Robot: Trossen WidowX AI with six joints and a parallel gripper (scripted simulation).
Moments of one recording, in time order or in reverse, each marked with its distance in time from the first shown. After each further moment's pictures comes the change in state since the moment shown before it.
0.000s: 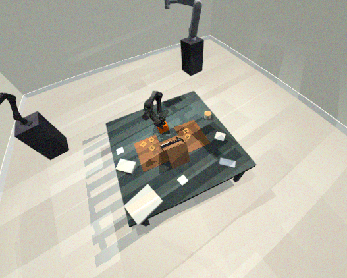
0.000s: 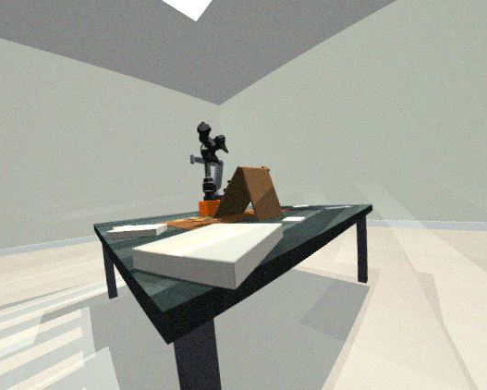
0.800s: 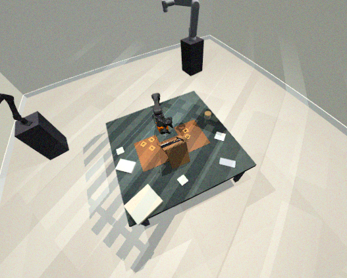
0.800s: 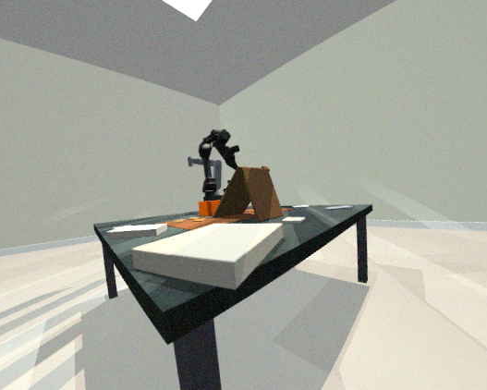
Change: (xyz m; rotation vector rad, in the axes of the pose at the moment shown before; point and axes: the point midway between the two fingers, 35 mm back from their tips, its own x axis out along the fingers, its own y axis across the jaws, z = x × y) arm 0.086 0.017 0.042 0.779 0.030 0.248
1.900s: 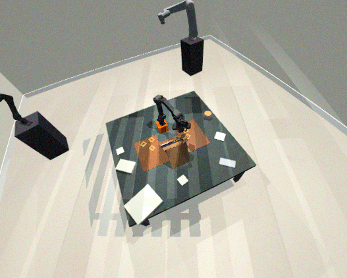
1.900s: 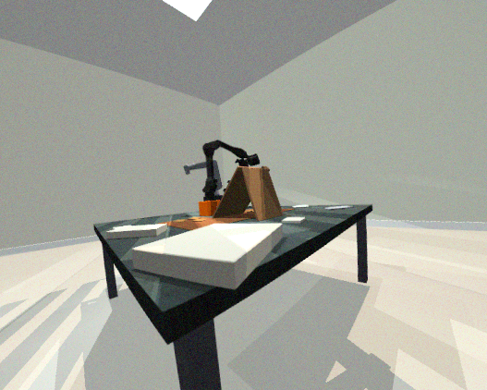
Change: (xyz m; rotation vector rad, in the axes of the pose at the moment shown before) arm 0.152 0.120 0.007 1.387 0.392 -0.128
